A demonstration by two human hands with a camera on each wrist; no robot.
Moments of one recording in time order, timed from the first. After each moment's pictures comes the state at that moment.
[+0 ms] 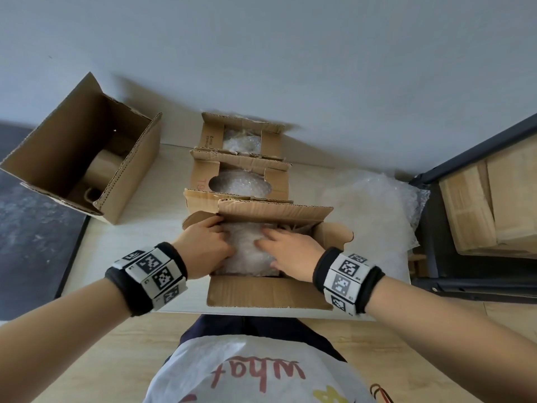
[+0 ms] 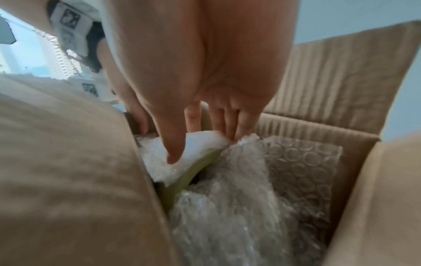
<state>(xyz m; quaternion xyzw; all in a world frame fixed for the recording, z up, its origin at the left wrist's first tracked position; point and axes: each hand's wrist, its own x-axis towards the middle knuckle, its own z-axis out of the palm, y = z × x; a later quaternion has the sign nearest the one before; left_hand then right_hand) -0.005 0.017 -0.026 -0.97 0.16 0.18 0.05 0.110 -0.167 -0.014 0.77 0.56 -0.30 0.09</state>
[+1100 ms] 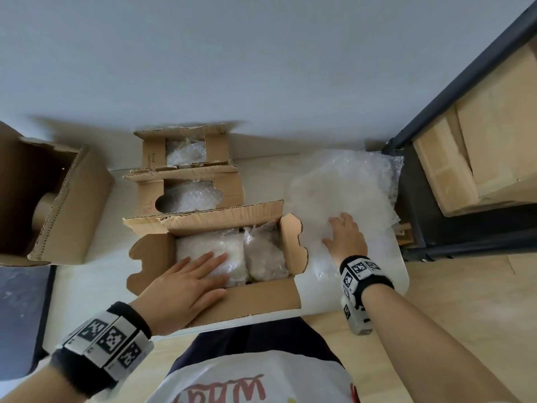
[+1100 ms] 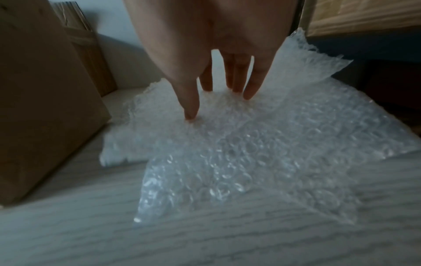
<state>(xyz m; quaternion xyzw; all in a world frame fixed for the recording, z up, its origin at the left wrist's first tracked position) -0.007 -0.030 -0.014 -0.93 0.07 0.34 -0.14 0.186 -0.312 -0.111 0.97 0.10 -0.22 -0.05</state>
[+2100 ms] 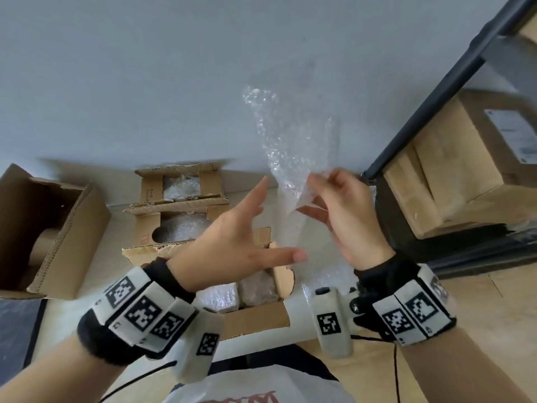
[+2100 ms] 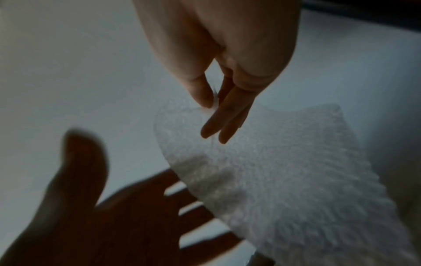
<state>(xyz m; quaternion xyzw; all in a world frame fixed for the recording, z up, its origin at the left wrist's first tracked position) 0.087 -0.092 0.120 -0.86 -0.03 0.09 -0.50 0.174 -0.256 0.118 0.64 0.04 -0.16 -0.75</state>
